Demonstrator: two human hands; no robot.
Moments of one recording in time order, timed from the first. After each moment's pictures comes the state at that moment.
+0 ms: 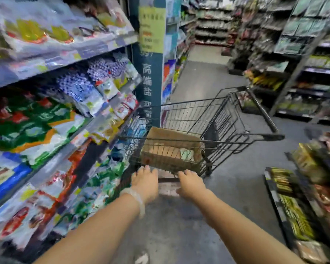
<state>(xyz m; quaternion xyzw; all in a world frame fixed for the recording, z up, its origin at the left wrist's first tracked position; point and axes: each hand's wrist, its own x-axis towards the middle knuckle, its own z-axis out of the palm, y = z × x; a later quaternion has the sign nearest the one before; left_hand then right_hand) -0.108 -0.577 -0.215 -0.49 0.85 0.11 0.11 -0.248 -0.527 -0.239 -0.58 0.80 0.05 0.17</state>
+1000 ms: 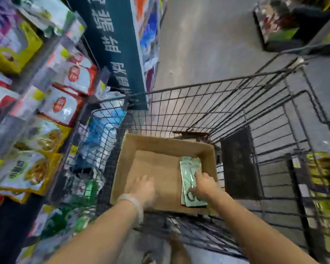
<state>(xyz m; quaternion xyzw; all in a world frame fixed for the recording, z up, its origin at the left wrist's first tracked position) -0.371 -0.981 -0.393 -0.44 0.80 0.25 0.34 -0.539 -0.886 -0.420 -0.38 0.82 0.09 0.41</state>
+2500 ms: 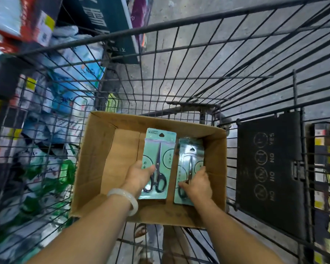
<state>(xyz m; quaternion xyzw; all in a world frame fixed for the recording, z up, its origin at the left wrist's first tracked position) -0.436 -1.011 -0.549 -0.70 0.37 0.60 0.05 -0.561 -0.901 -0.591 -0.12 0.88 0.00 0.46</state>
